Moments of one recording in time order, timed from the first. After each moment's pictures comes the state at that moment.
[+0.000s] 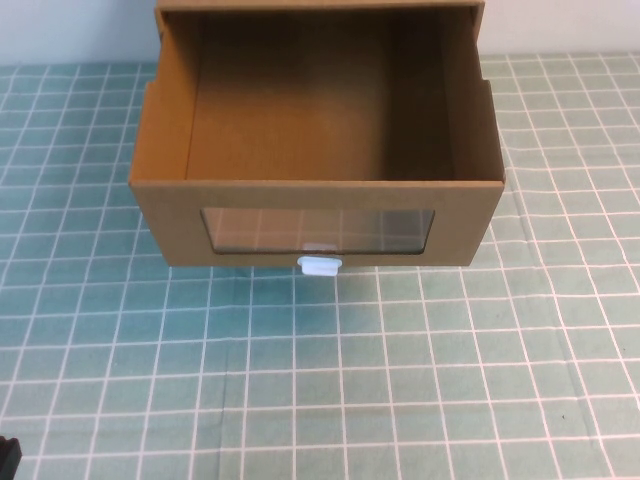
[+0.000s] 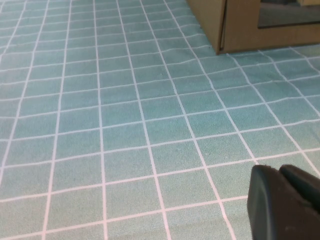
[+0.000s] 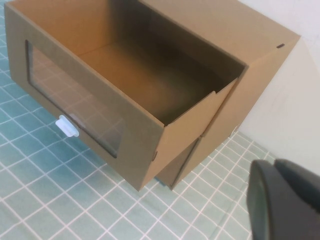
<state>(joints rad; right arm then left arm) 1.14 0.45 -0.80 -0.83 0.83 0.42 -0.19 -0.01 0.03 0.02 0.37 0.02</state>
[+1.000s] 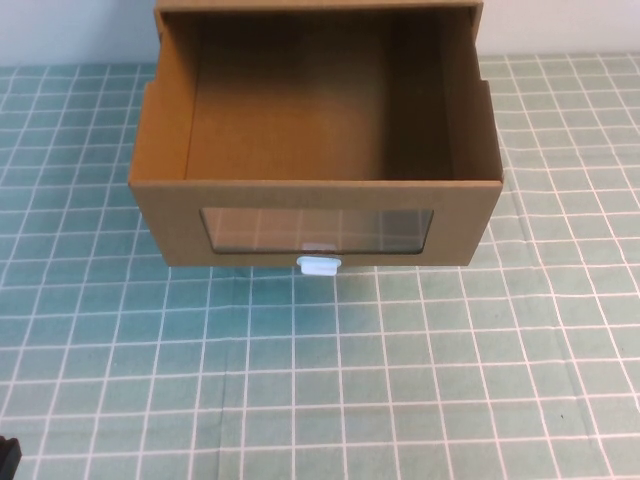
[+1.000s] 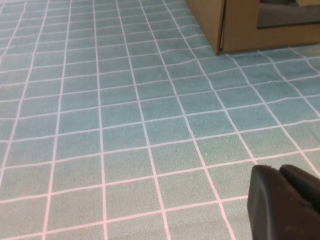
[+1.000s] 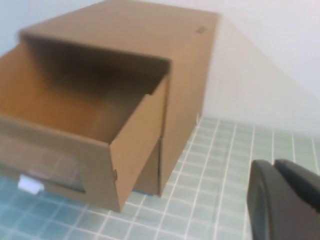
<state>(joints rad) 0.83 0.36 -0.75 -0.71 0.72 0.58 -0.19 -0.01 0.03 0.03 0.37 0.02</state>
